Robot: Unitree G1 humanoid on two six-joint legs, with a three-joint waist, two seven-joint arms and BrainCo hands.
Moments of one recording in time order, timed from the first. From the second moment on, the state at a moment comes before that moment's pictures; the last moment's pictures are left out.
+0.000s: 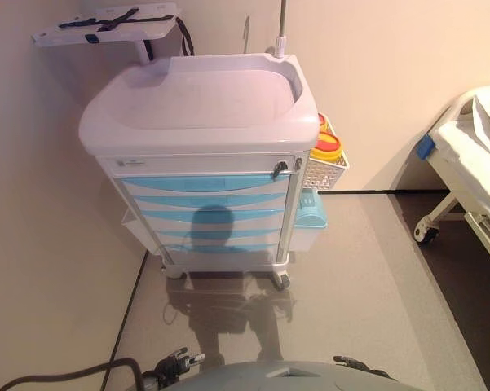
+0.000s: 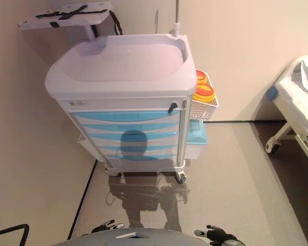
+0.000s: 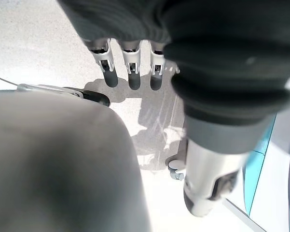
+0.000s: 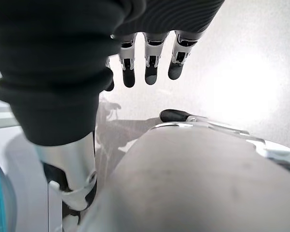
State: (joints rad) left arm 0.02 0.19 -0.16 1.32 -0.39 -0.09 -0.23; right arm 0.00 -0.23 0.17 1.36 0.17 -0.06 0.14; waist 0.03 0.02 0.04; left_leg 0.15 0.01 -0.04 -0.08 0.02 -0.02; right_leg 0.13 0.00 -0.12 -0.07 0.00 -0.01
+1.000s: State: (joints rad) left arm 0.02 0.19 -0.16 1.31 -0.39 -0.10 -0.20; right arm 0.00 -0.24 0.17 1.35 0.18 -0.09 0.15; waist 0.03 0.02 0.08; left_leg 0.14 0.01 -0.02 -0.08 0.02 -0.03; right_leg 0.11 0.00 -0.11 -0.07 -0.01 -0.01
